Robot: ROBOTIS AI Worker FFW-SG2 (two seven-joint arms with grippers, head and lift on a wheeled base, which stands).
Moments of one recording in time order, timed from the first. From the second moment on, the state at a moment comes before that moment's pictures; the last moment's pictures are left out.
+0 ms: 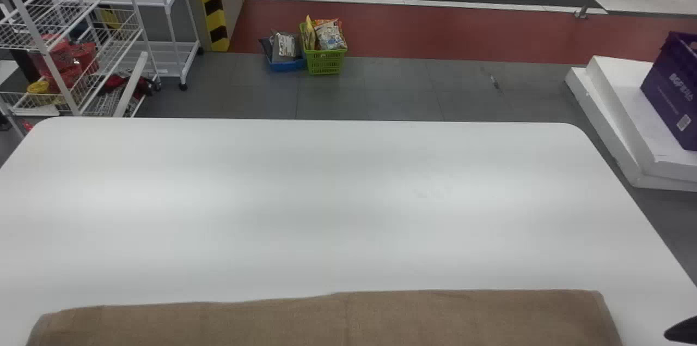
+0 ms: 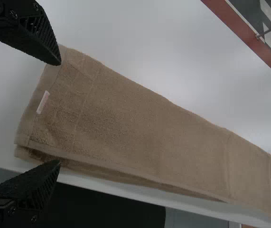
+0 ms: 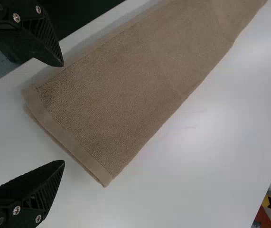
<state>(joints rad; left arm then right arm) 0.72 0.29 0.69 -2.15 -0.28 -0.08 -1.39 0.69 -0.44 -0.64 -2.19 0.18 0.51 1.36</state>
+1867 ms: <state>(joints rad) 0.72 0.28 0.66 -2.14 -0.27 -0.07 -1.37 0.35 -0.39 -0.57 -1.89 0.09 0.78 1.36</state>
